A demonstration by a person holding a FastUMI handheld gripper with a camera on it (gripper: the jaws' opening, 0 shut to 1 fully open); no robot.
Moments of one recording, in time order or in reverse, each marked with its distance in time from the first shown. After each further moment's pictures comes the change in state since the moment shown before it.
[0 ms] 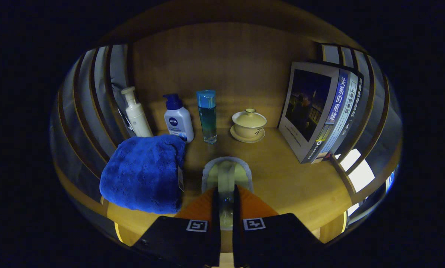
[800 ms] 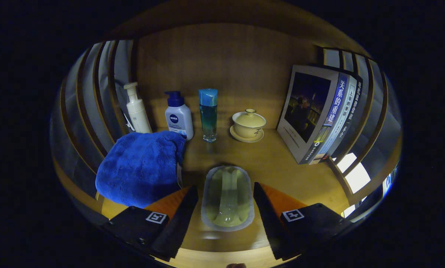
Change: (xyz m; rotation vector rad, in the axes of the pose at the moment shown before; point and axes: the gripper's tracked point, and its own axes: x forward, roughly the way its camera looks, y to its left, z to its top) arm -0.008 -0.004 -0.004 -0.047 -0.025 -0.036
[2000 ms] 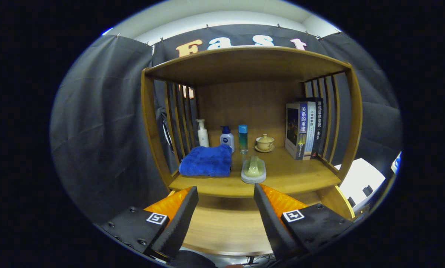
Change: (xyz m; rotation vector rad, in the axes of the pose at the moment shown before) arm -0.235 0.033 -0.085 0.026 -0.363 0.260
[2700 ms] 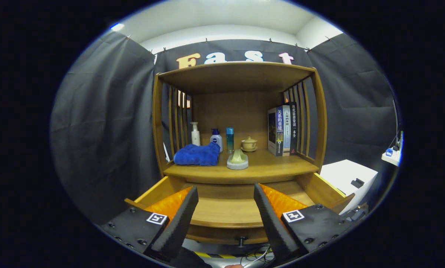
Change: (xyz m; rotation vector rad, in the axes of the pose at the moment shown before) arm -0.072 -0.021 -0.075 -0.030 -0.145 -0.078
